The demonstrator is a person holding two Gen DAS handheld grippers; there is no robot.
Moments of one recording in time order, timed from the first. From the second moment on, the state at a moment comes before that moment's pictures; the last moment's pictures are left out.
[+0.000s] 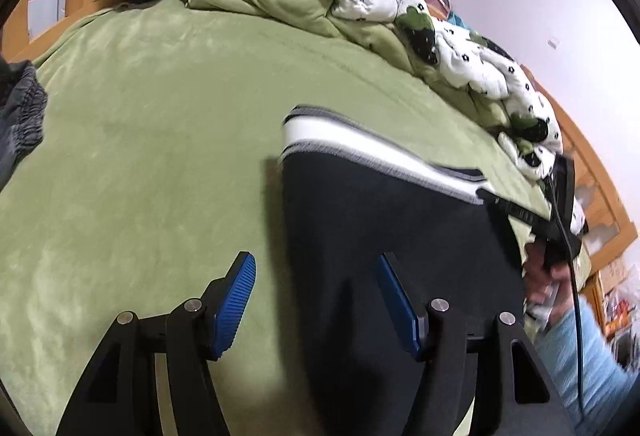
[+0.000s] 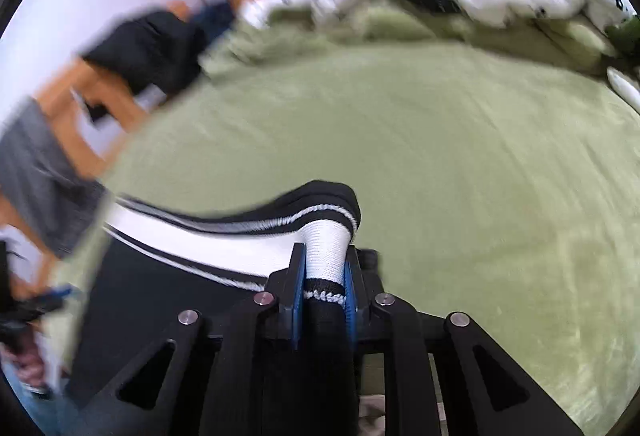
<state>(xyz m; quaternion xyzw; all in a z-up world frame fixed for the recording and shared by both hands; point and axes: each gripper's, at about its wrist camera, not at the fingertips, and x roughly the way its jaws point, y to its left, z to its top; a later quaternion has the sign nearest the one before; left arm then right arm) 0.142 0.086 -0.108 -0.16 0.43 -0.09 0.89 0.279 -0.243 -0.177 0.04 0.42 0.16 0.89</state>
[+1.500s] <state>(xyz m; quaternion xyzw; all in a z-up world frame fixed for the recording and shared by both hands) 0.006 0.046 -0.175 -0.08 0.49 -0.12 0.86 0.105 -0.259 -0.192 -0.05 0.40 0.14 0.90</state>
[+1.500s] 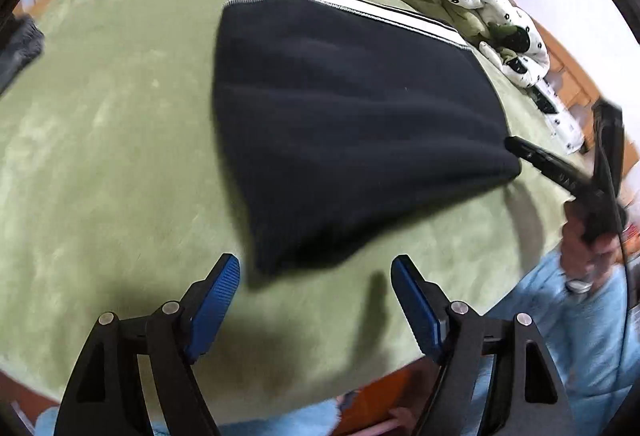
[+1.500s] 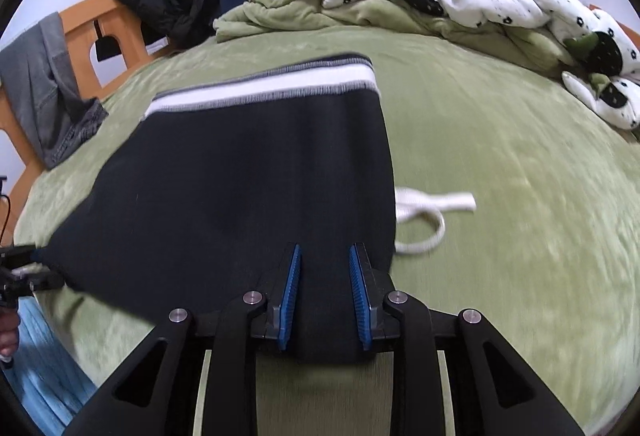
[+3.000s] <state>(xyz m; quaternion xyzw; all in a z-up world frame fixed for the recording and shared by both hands) 0.025 0.015 -0.151 -0.07 0.41 -0.05 0.91 0.092 -0.262 -0.199 -0.04 0.40 0.12 0.91</state>
